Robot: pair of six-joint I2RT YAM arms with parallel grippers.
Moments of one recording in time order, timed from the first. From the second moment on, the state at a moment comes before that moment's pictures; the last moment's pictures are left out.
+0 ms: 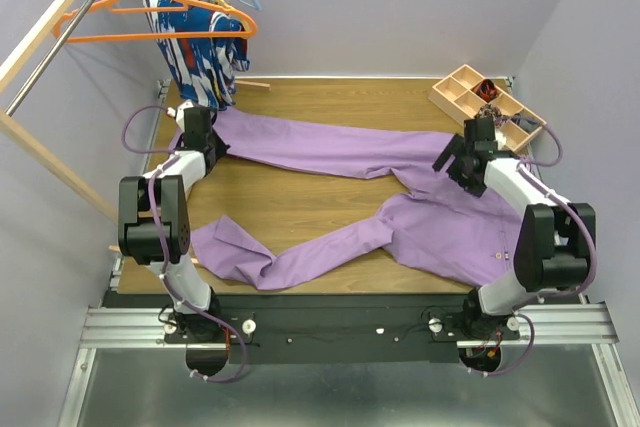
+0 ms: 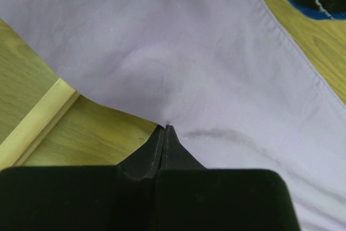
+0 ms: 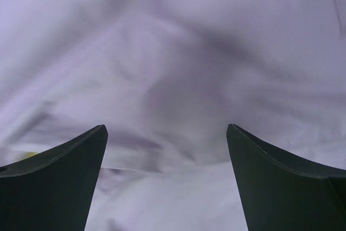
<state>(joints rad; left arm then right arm) 0.04 1.75 1.06 0.01 -0.12 -0.57 0.02 1.56 1.03 -0.42 0.17 0.61</state>
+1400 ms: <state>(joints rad) -0.01 1.71 1.16 -0.07 0.00 -0.38 -0.14 1.59 1.07 -0.54 0.07 0.43</state>
